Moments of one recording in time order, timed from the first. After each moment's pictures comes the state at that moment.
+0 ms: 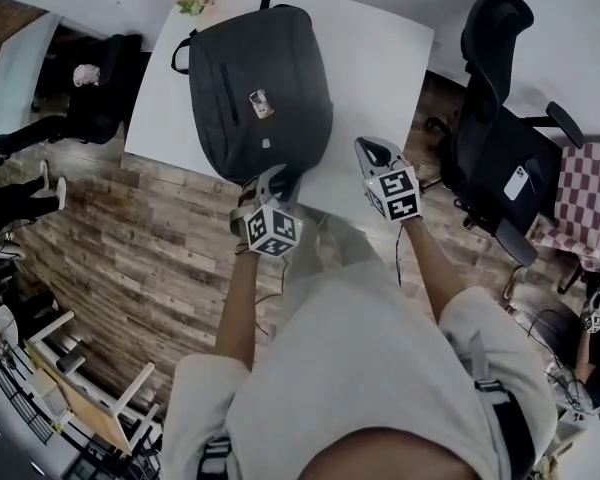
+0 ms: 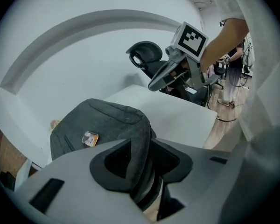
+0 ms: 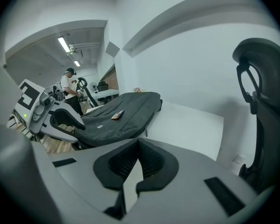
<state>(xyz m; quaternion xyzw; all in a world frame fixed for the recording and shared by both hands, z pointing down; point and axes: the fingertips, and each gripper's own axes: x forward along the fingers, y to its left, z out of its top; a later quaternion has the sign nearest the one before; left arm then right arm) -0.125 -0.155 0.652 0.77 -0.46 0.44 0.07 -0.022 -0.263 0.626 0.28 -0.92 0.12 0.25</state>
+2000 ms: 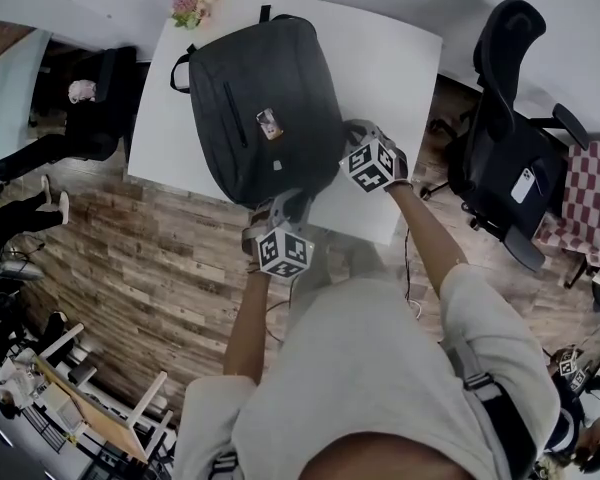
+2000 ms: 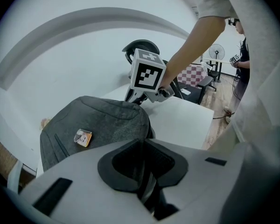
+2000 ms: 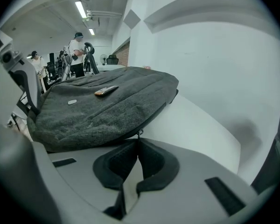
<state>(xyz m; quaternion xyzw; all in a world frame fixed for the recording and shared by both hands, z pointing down) -0.126 -0.160 0.667 0.79 -0.42 0.43 0.08 -0.099 -0.330 0.704 0.22 -0.89 0.01 0.39</state>
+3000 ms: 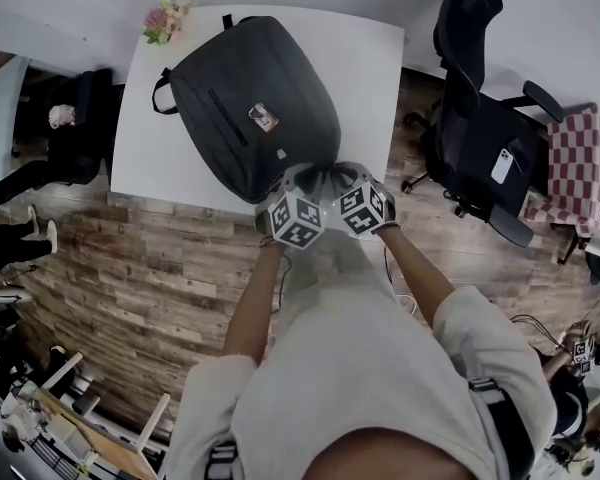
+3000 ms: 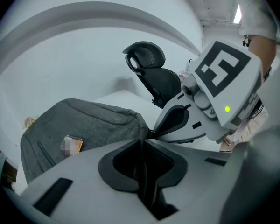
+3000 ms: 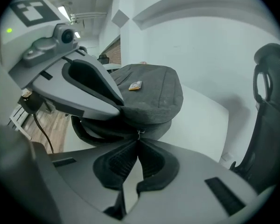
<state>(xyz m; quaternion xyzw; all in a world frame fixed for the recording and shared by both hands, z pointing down) -0.057 -0.218 0.667 0.82 -0.41 0.38 0.13 -0.036 -0.225 0.701 0.26 -0.87 0.09 0.40</state>
